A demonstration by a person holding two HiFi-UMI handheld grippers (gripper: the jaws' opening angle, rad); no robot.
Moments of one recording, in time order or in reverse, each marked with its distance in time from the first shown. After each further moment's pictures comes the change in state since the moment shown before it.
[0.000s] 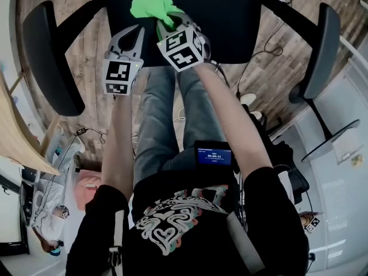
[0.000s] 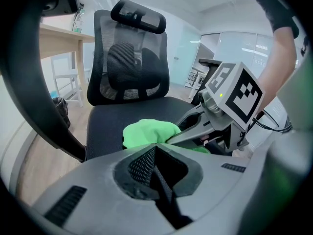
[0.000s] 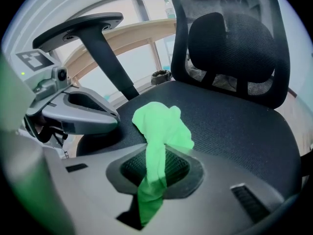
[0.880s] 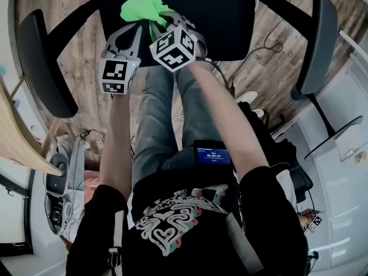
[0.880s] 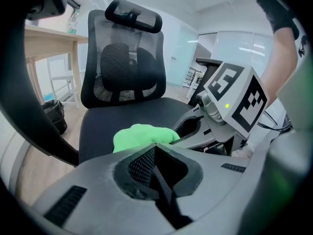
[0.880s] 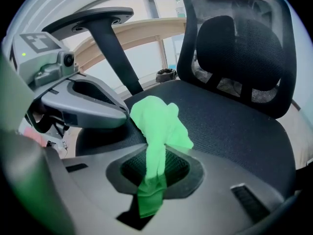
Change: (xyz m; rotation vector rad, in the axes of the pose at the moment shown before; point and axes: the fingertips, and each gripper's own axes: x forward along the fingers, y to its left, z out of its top) left arm 0.005 -0.002 0.008 0.032 0.006 -0.013; right arm 0.006 0.008 -0.002 -0.094 0.022 0.014
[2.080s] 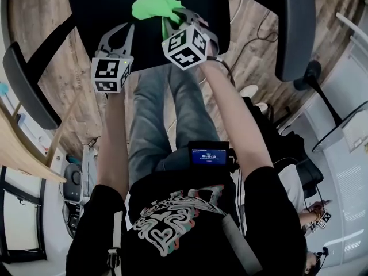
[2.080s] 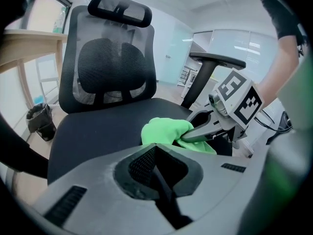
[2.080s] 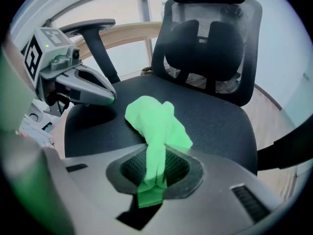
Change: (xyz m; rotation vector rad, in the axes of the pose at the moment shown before) left arm 0.039 -0.029 0.019 0.024 0.008 -0.056; right arm -0.049 -0.080 -0.064 0.018 0.023 -0.153
